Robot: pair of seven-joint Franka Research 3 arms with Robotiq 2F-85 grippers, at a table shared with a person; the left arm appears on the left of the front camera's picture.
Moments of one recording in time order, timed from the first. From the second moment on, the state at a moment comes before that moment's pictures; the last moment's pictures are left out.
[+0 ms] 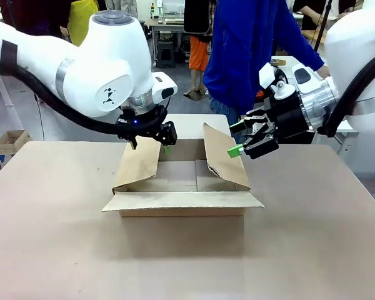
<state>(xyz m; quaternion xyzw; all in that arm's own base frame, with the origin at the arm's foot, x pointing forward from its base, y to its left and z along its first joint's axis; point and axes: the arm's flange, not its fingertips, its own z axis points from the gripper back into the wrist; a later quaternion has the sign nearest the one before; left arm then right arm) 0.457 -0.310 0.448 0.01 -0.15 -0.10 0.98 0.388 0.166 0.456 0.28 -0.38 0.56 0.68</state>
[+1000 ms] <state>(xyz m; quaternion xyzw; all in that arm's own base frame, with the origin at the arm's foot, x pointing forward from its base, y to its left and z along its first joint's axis) 0.478 -0.321 0.429 0.03 -0.09 -0.05 0.99 0.389 0.164 0.456 0.28 -0.37 0.56 0.68</state>
